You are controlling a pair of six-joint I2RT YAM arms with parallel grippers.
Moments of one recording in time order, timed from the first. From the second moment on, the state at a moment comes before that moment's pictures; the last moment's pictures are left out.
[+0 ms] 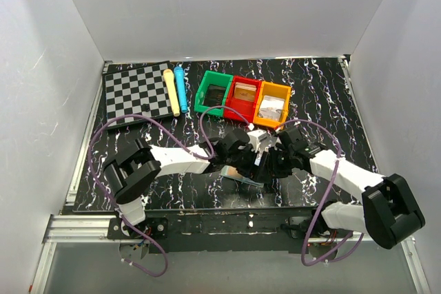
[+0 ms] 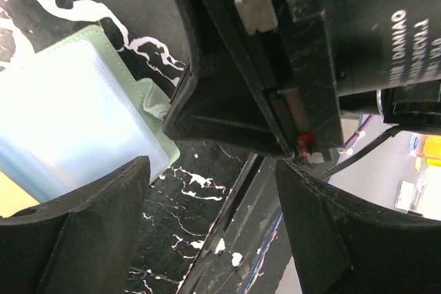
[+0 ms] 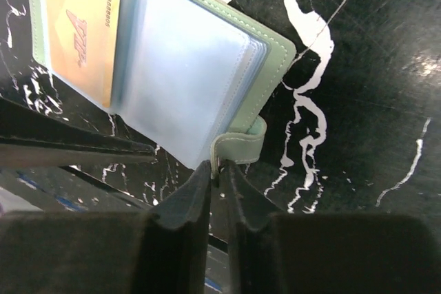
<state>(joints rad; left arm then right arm) -1.02 1.75 0.98 0.12 0.37 -0.58 0.54 1.22 0.57 -0.47 -0.29 0.52</state>
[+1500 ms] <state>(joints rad) -0.79 1.18 0.52 0.10 0.19 -0.76 0.57 1.51 0.77 -0.28 -0.46 0.63</state>
